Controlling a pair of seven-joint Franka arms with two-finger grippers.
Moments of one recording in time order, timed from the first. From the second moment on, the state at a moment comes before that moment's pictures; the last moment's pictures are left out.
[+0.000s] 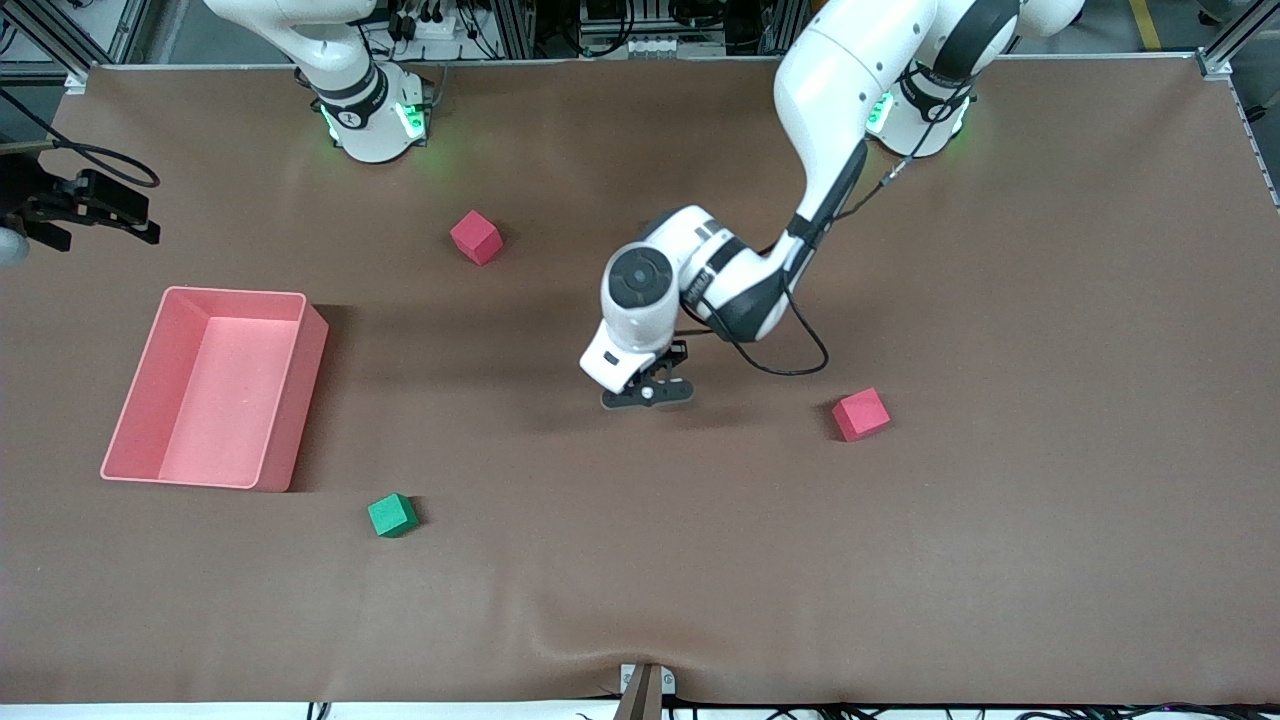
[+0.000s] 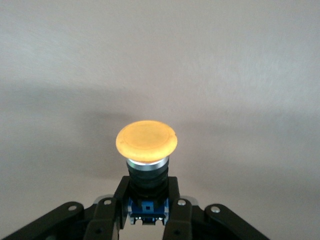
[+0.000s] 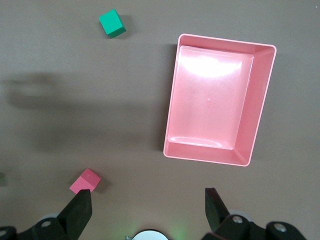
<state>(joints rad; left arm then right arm) -0.76 0.83 -0.07 -1.24 0.08 2.08 -1.02 0.01 -0.03 -0.05 -1.55 0.02 1.43 -0.10</state>
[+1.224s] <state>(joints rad) -1.03 0.81 -0.01 -1.27 0.73 1.93 -1.74 0.01 -0.03 -0.04 -1.56 0.02 1.46 -0.10</state>
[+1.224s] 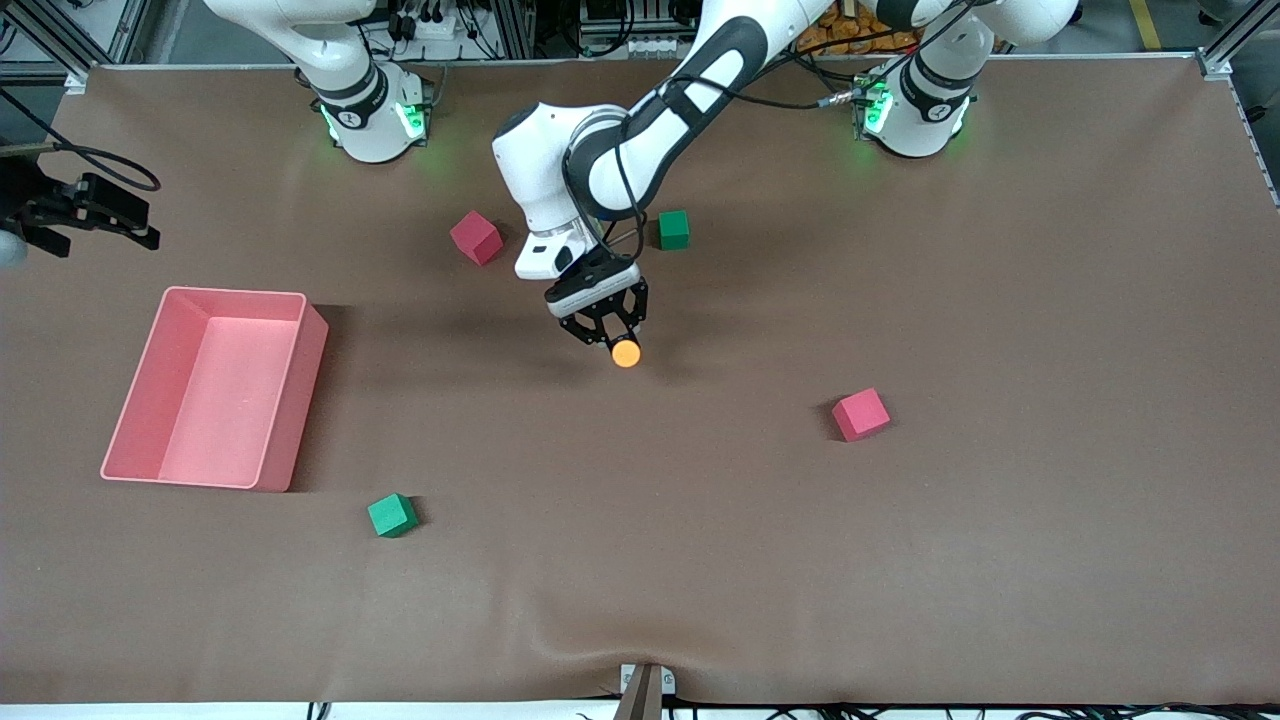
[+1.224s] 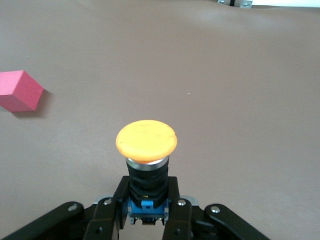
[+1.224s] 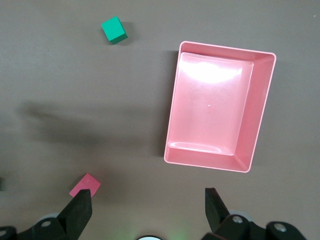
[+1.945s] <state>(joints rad) -1.12 0.86 0.02 -1.28 0.81 1.84 -2.00 0.02 -0.02 -0.05 -1.56 0.02 1.46 -0.10</state>
